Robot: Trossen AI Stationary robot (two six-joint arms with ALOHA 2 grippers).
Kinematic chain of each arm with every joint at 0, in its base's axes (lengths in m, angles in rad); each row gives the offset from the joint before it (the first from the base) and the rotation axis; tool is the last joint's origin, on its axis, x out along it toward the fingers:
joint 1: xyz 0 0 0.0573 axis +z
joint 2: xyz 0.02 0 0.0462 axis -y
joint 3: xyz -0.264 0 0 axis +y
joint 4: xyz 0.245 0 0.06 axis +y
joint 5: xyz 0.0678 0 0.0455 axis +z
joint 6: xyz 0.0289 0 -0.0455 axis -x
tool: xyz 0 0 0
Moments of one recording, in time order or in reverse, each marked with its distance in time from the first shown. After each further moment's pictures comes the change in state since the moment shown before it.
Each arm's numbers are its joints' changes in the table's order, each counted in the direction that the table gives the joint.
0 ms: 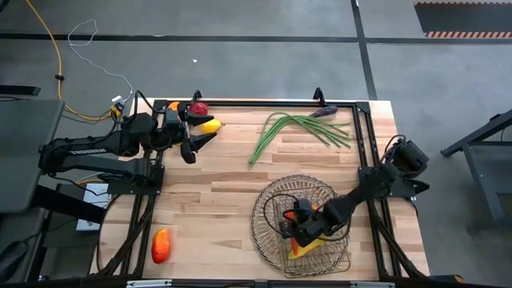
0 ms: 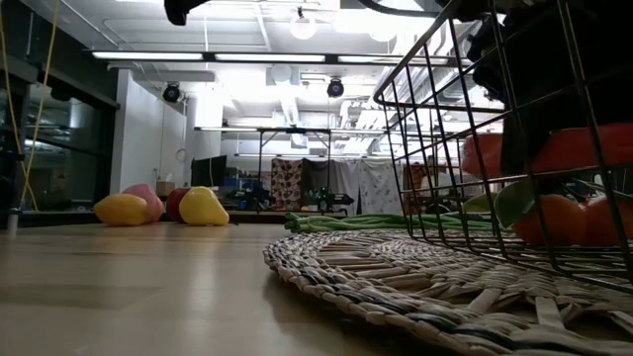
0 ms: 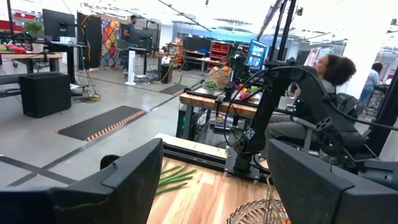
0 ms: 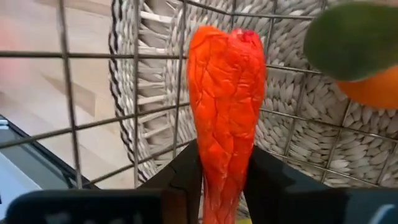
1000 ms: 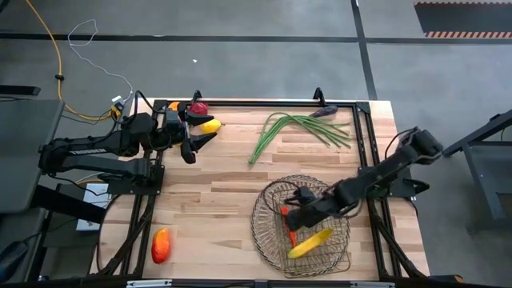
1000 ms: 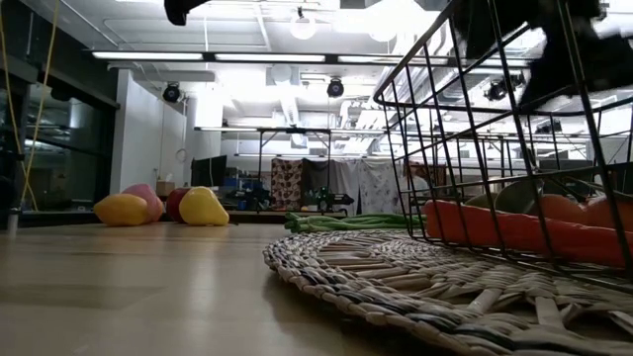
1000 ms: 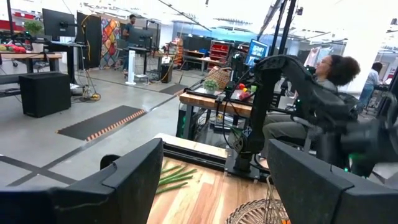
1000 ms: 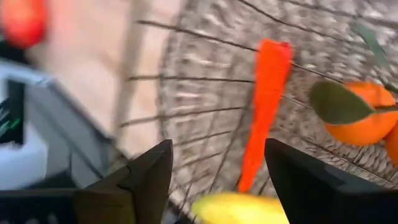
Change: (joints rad) left arm 0.000 0.000 0.000 0.001 -0.001 0.000; right arm -0.079 0.214 0.001 0.091 0.097 0.319
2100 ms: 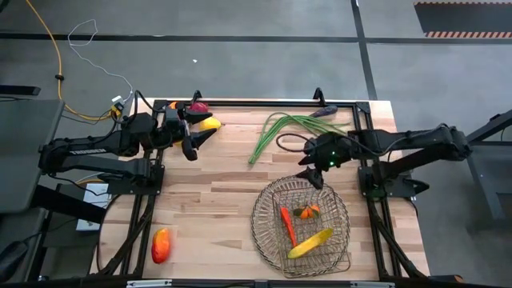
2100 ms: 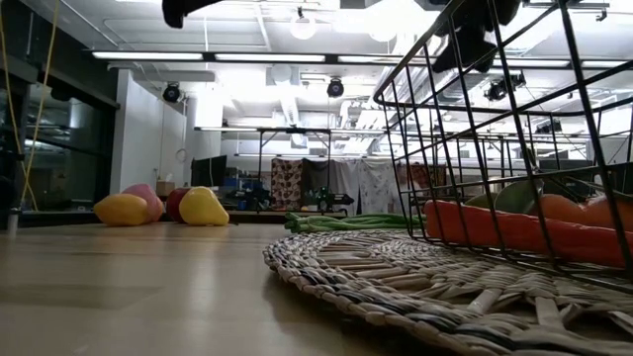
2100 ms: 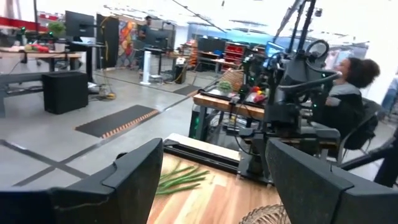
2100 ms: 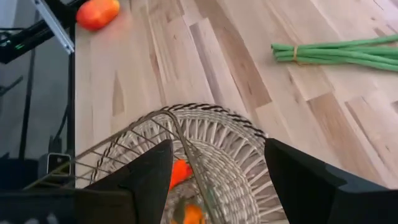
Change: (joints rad) left arm 0.000 0.000 0.000 0.003 0.069 0.015; right arm -0.490 0.393 0.058 0.139 0.198 1.118
